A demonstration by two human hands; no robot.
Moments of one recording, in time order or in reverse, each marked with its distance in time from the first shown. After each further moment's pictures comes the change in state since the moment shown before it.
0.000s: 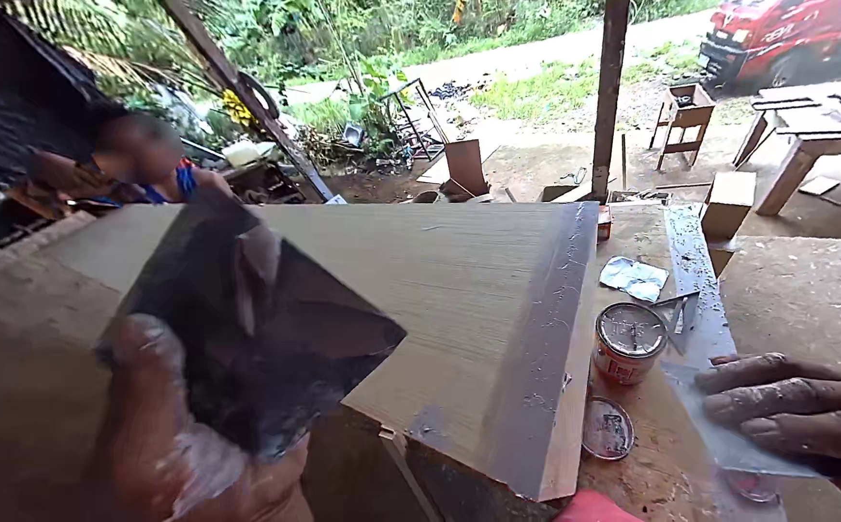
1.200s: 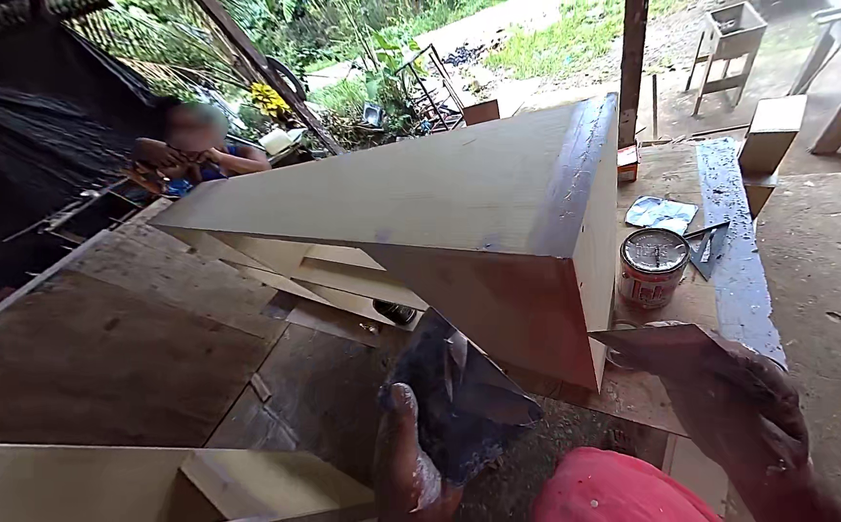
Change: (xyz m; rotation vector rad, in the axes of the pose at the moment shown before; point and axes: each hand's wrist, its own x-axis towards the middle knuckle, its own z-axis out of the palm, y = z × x) left_hand -0.209 0.090 0.008 -0.155 0.148 -0.467; right_hand -0.059 -0.089 0.183 0.646 0.488 0.099
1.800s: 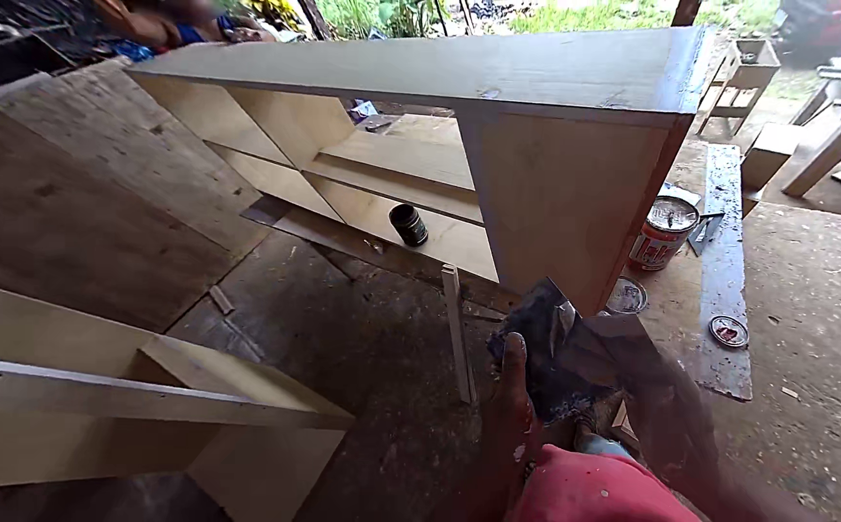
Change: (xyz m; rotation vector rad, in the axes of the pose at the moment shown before) left_hand -0.134 -0.002 -0.076 -0.135 0.120 -0.214; right_hand -0.141 -0.012 0.167 -0.408 -0.135 0.024
